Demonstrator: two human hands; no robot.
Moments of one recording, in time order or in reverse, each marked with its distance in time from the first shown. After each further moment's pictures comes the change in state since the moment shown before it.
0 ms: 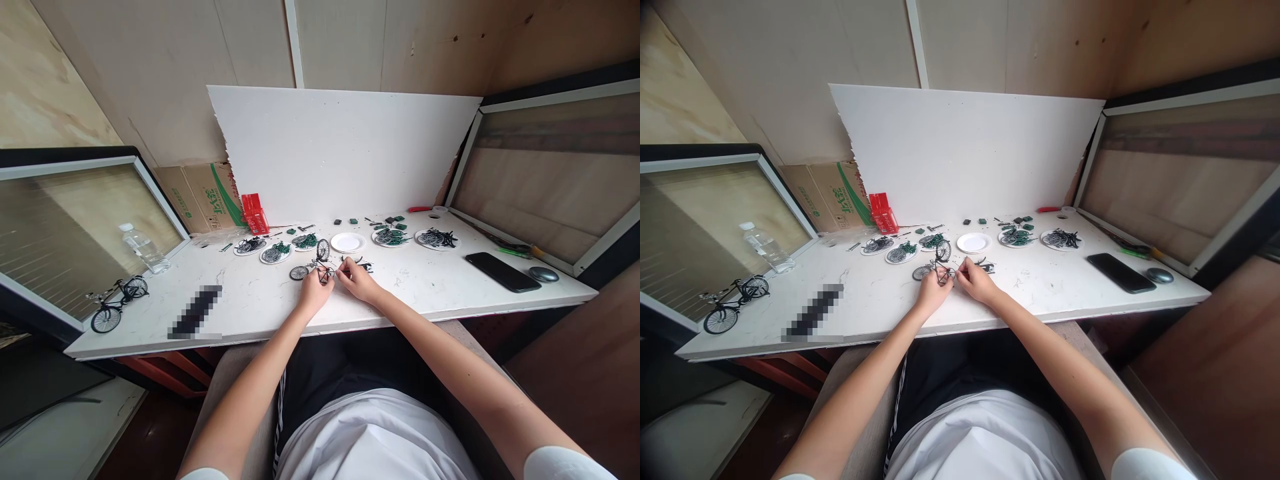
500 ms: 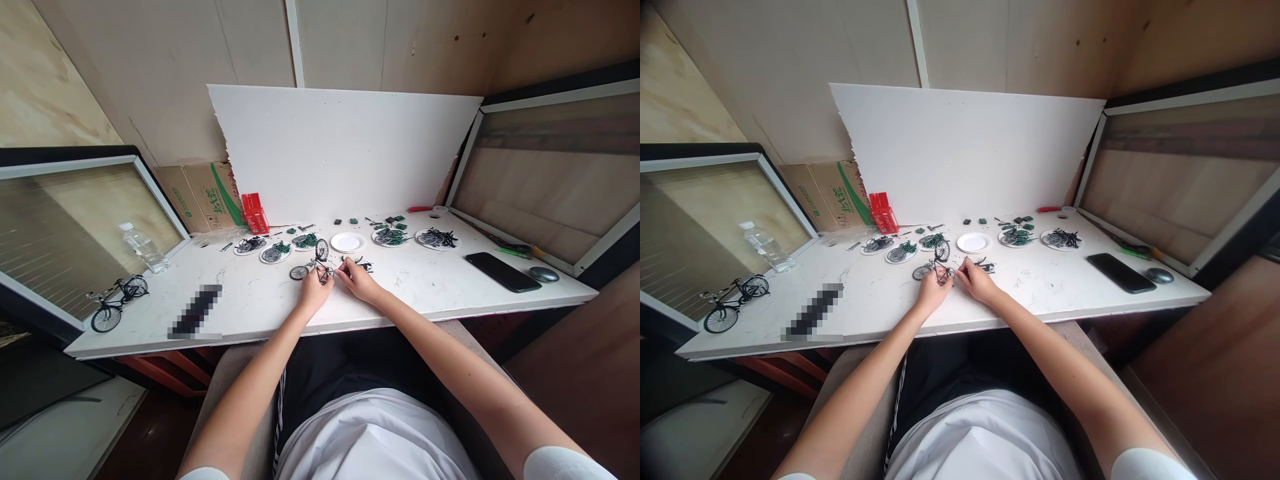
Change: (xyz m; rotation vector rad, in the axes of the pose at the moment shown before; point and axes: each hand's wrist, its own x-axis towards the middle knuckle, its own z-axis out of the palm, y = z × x) left_hand 0.000 -0.001 0.000 -0.016 0.000 -0.024; right_hand 0.000 0.001 -0.001 -0.010 -0.011 -0.031
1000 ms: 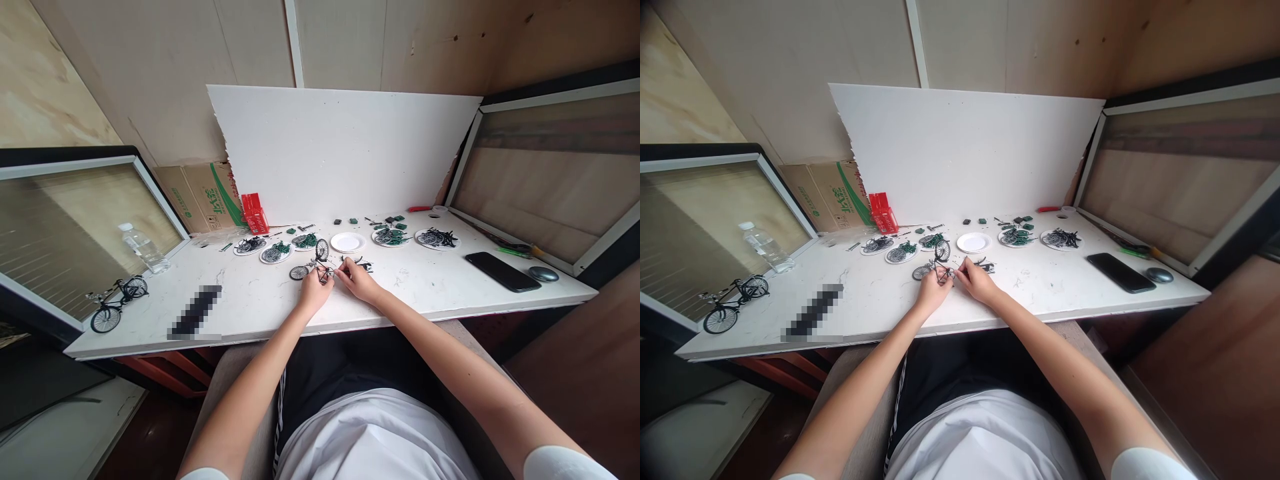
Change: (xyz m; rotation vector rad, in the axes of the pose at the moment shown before) left_hand -0.001 0.001 0.000 -0.010 -0.005 0.010; right_hand 0.000 -0.003 0.000 -0.010 0.008 0.015
